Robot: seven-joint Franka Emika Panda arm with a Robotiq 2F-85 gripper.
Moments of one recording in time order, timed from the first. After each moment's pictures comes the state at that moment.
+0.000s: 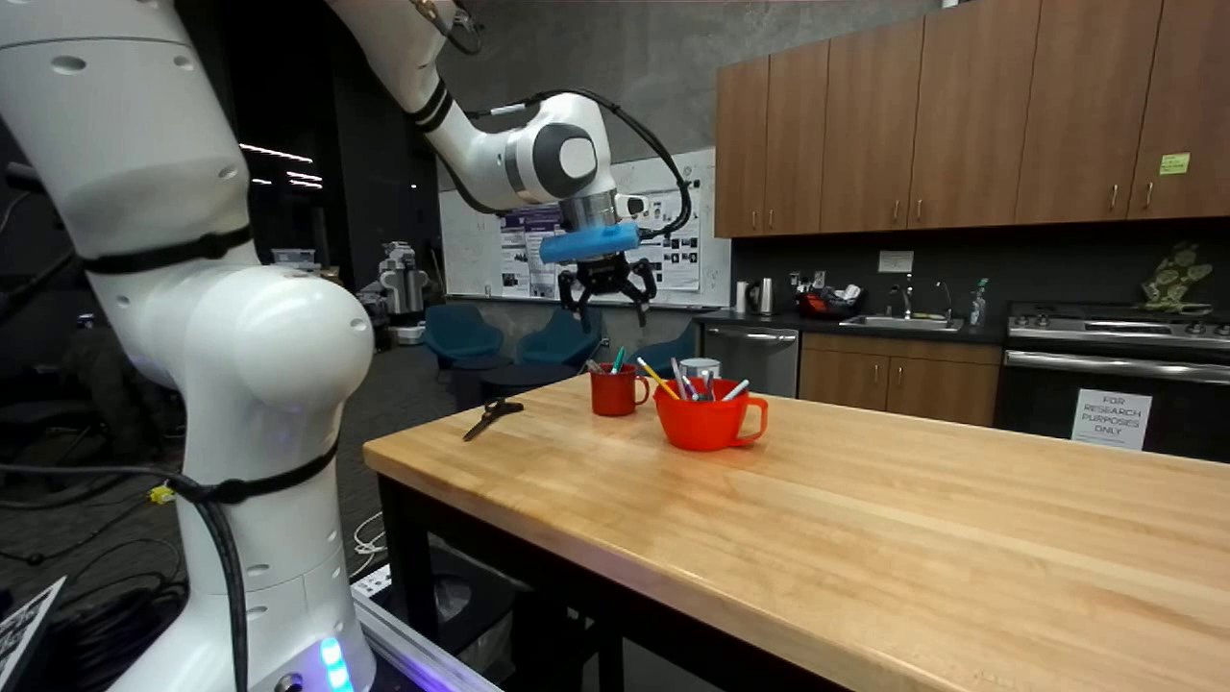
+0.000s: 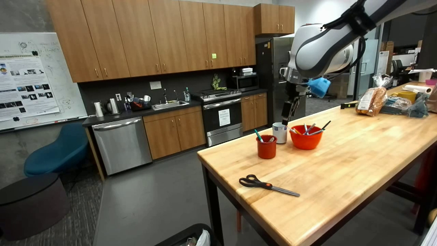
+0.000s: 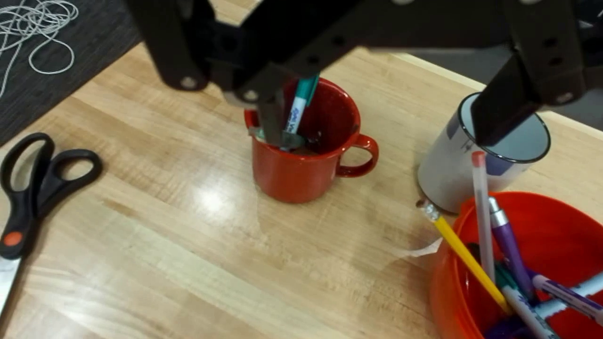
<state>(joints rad) 0.03 -0.31 -0.08 -2.47 -0.08 2.46 -0.38</state>
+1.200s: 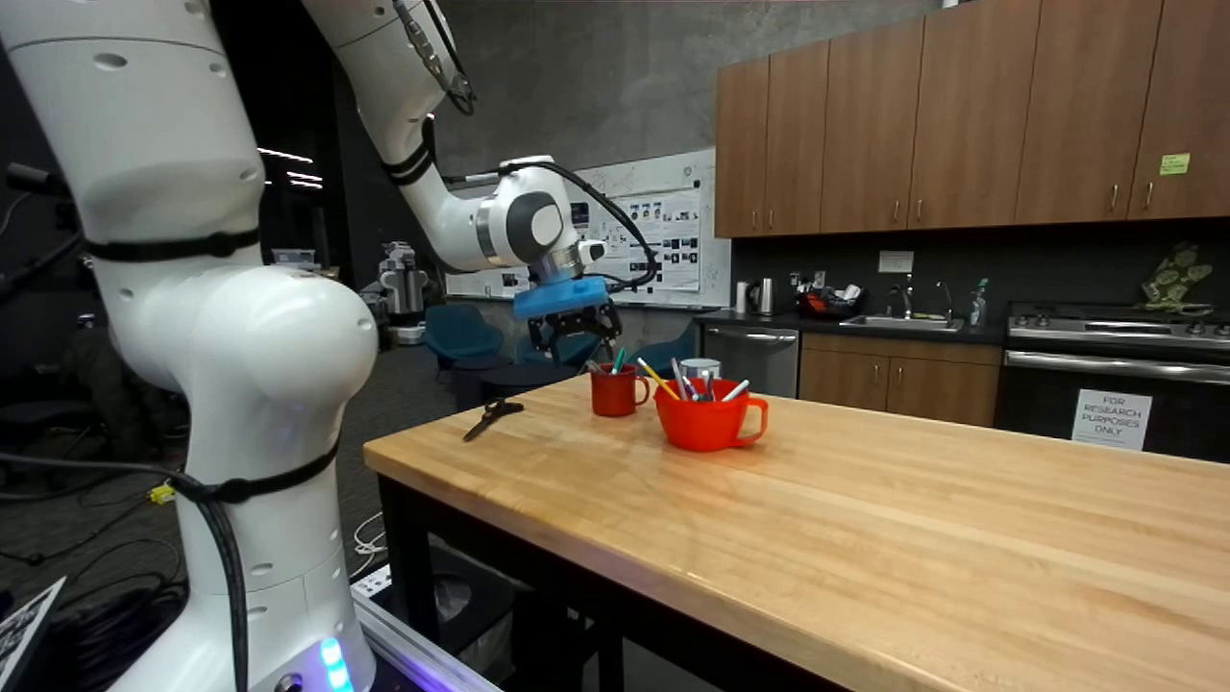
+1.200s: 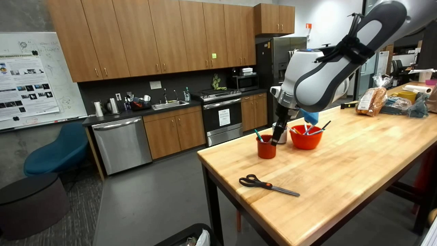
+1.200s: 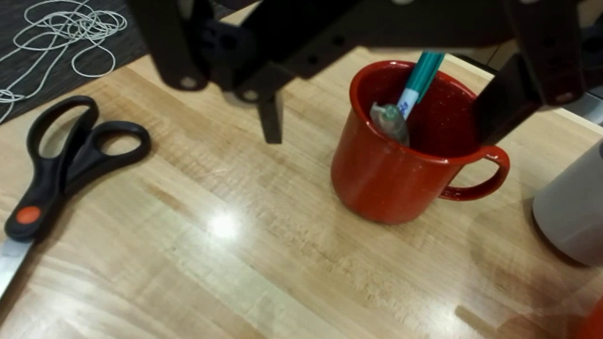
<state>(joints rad) 0.08 -0.21 -0.01 -2.61 -0.10 2.80 -0.37</state>
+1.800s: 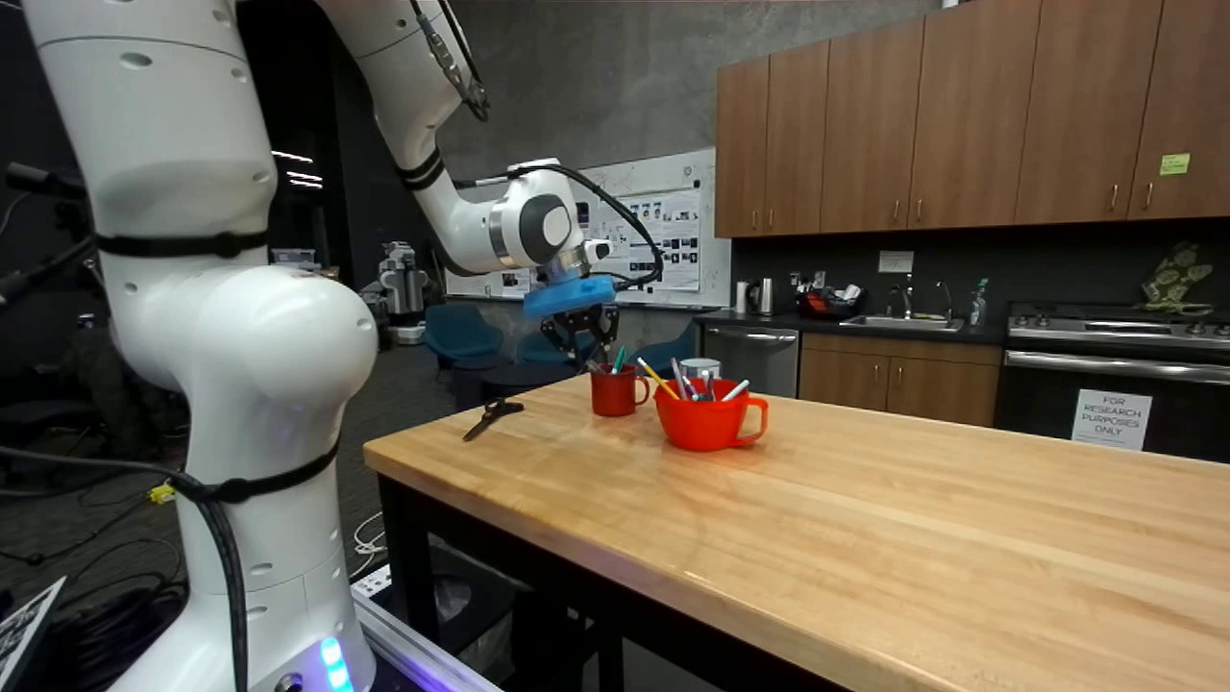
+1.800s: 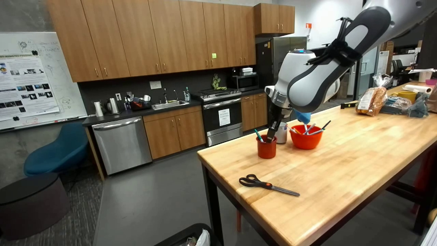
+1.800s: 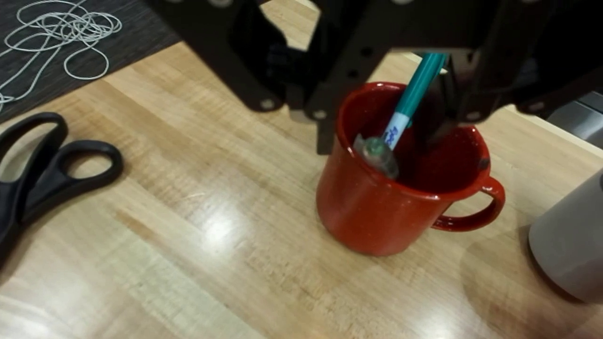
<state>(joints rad) 0.07 -0.15 0.00 -2.54 -0.13 2.81 -0.34</state>
